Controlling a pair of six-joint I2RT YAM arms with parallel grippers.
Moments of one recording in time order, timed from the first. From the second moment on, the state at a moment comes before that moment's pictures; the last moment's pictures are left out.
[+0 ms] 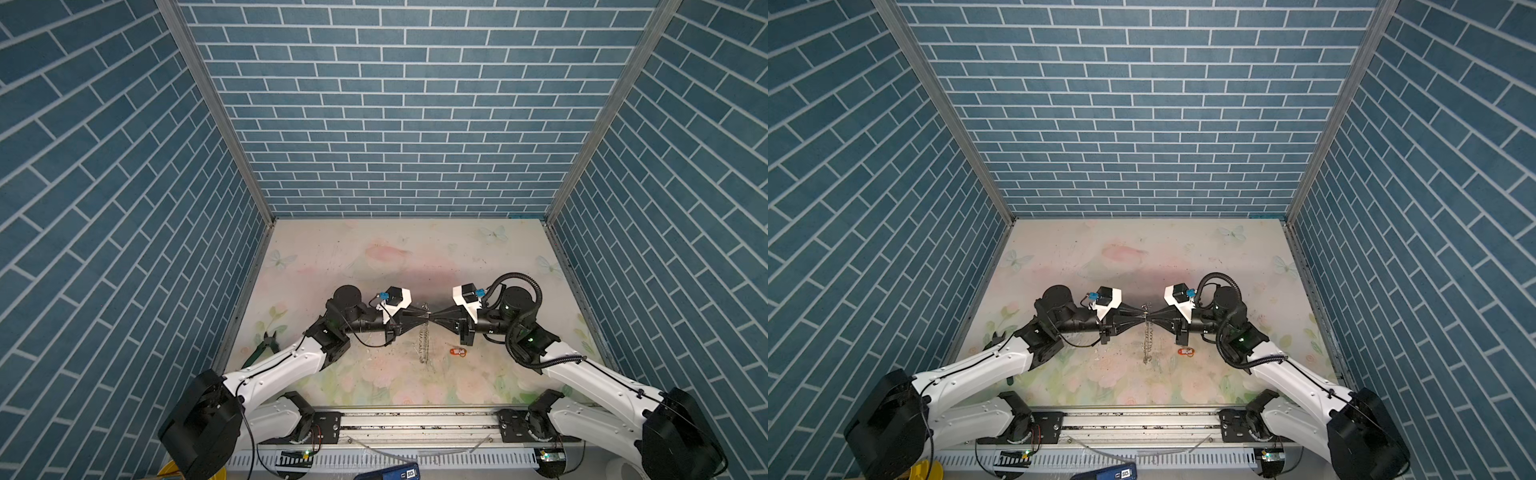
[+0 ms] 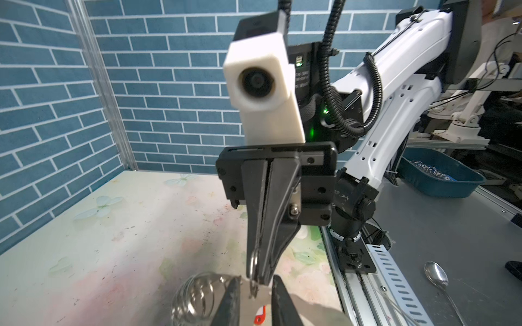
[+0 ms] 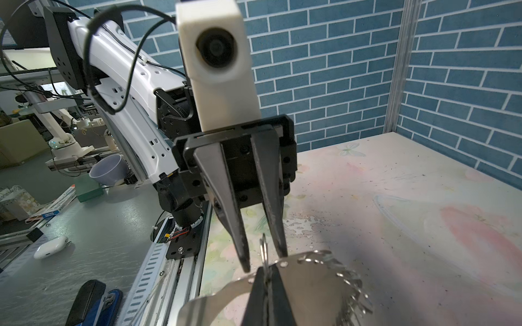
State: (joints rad) left arm -0.69 1.15 0.54 0.55 0.81 0.05; right arm 0.66 1.03 0.49 0.43 -0.89 0.05
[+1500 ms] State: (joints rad) left arm -0.75 1.23 1.13 -0.66 0.61 0.47; right arm 0.66 0.93 0.50 0.15 -0.81 -0.20
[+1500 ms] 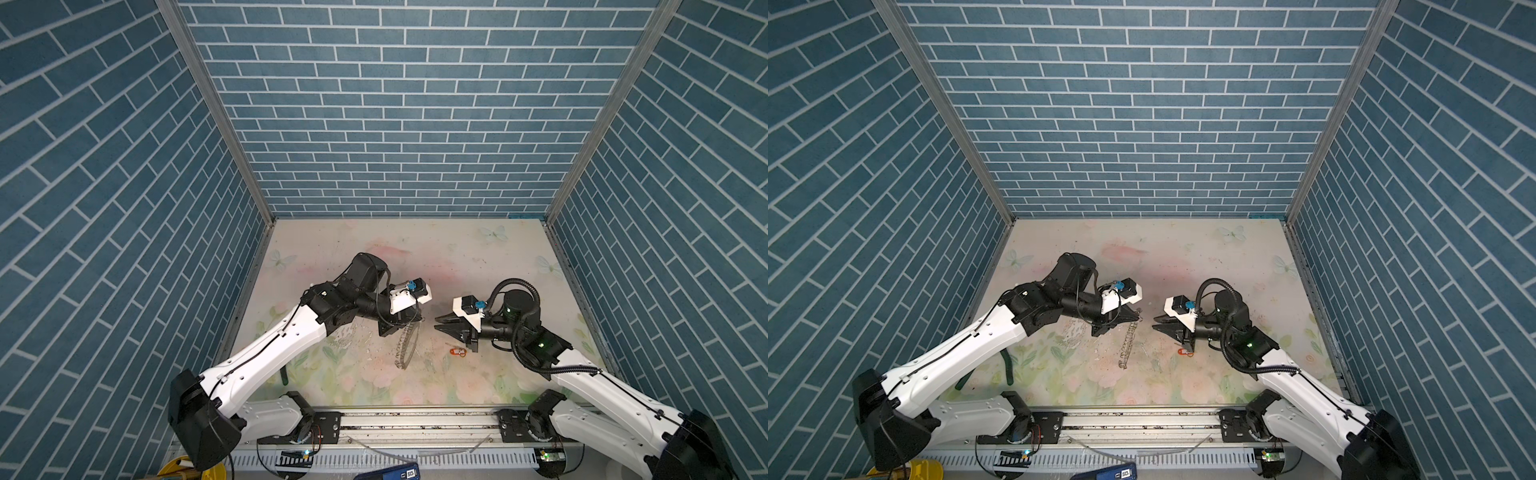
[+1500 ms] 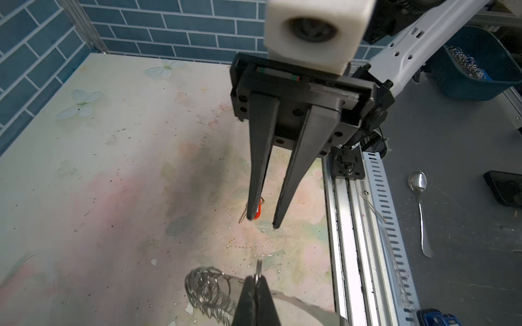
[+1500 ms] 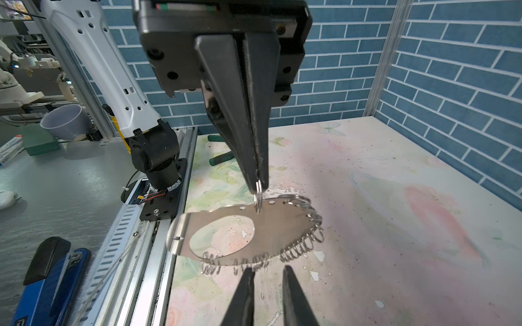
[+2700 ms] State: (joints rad) left arm -0.78 1.27 1.13 -0.70 0.63 0.51; right arm 0.73 1.02 0.51 0.23 -0.85 -0.14
